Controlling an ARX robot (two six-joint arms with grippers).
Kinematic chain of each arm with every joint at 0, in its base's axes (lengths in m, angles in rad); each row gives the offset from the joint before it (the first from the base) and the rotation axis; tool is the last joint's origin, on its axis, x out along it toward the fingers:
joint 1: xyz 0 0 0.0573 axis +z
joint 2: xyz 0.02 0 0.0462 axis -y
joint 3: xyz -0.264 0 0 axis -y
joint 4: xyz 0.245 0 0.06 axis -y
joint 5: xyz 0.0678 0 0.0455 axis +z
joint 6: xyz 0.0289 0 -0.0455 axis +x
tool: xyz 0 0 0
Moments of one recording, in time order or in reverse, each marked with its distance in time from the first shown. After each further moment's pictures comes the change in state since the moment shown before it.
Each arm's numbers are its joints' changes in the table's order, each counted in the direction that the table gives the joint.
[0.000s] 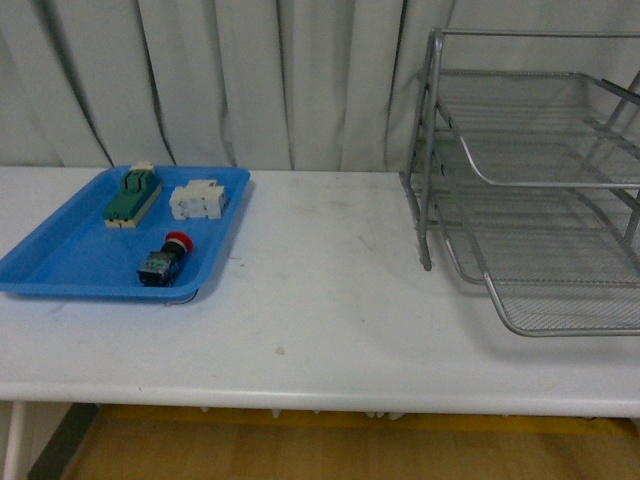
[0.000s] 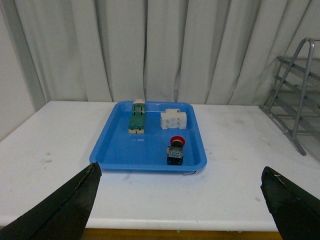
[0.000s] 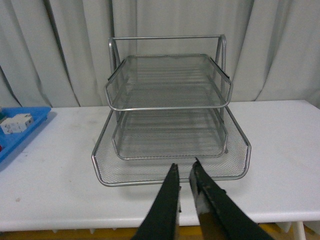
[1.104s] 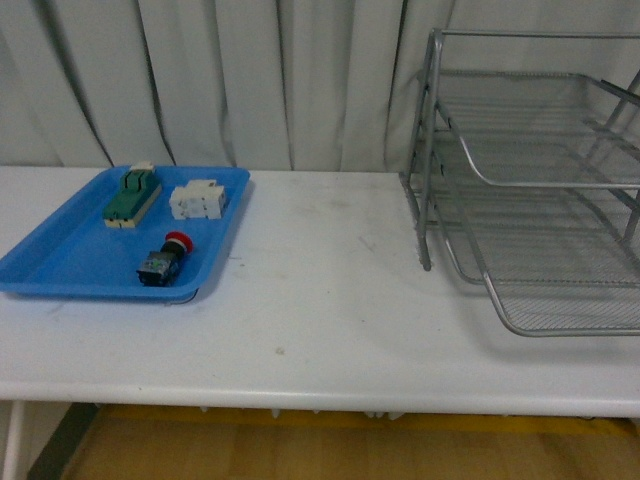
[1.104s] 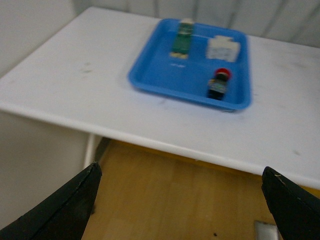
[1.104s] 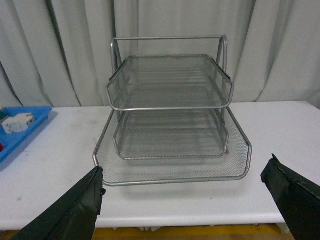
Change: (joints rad) left arm -0.076 -0.229 0.166 -0.299 0.295 -0.168; right arm 0.000 0.000 0.000 0.002 0.003 -0.002
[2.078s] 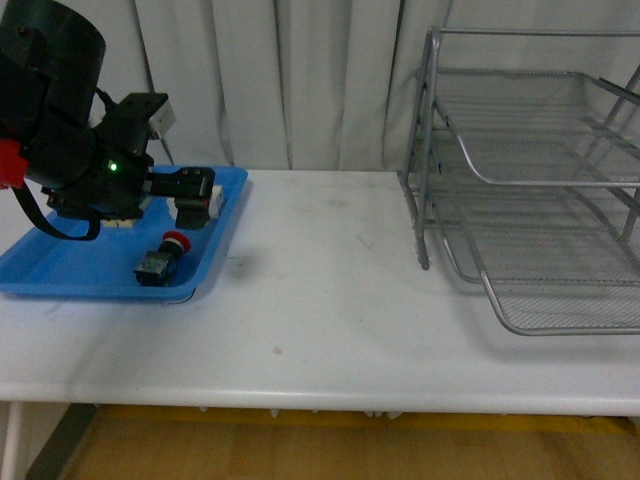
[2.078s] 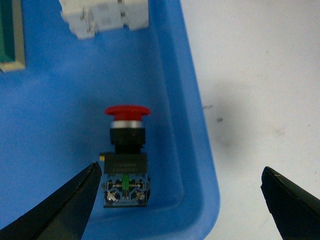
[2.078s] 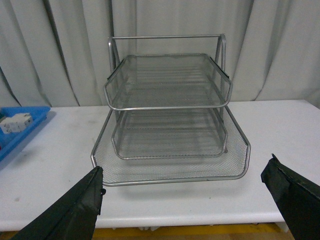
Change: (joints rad) left arm 0.001 -1.923 1.231 0.232 -0.394 0.228; right arm 0.000 0.000 0.000 -0.001 -0.002 0.000
